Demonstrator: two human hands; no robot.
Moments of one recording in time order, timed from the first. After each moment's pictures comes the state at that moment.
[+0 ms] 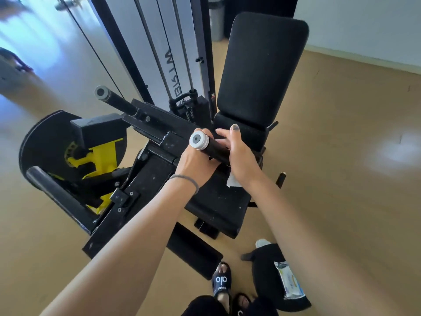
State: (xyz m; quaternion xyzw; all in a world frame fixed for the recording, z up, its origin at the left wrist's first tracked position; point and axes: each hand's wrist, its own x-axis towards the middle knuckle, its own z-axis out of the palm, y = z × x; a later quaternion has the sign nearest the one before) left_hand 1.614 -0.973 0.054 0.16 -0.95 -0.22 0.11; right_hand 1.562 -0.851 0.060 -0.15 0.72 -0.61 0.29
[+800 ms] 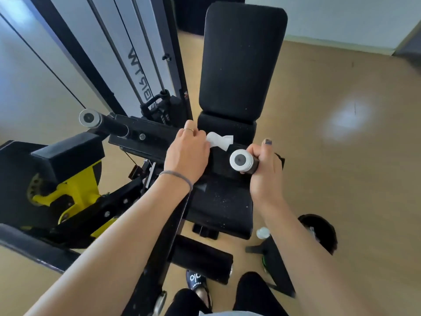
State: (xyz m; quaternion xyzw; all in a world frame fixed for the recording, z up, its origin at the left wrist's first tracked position) left_hand 1.585 -1.068 0.052 0.05 -0.98 -0.10 0.13; right_hand 1.597 -0.894 0.057 0.00 0.77 -0.64 0.02
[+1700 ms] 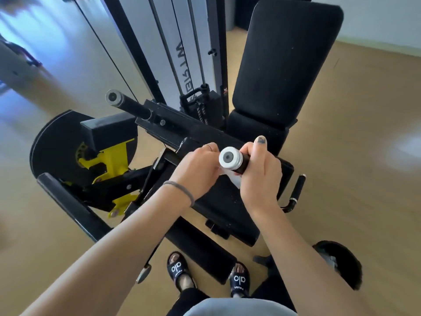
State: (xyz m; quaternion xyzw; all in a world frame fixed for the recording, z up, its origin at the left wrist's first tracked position) left_hand 1.627 -1.020 0.072 0.10 -0.98 -0.17 0.02; right_hand 1.591 -0.889 0.064 -0.11 0.77 -0.63 0.02
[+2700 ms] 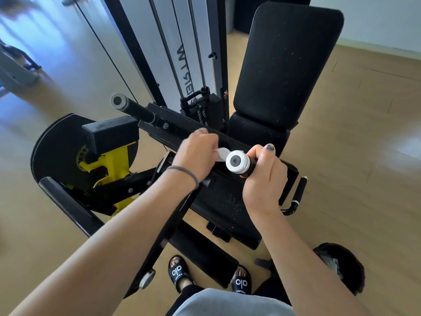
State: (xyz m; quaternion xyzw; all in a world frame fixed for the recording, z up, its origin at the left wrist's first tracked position) left_hand 1.599 -1.040 0.084 0.17 -0.98 -0.14 0.01; right_hand 1.591 -0.898 0.056 -0.10 0.78 -0.61 -0.10
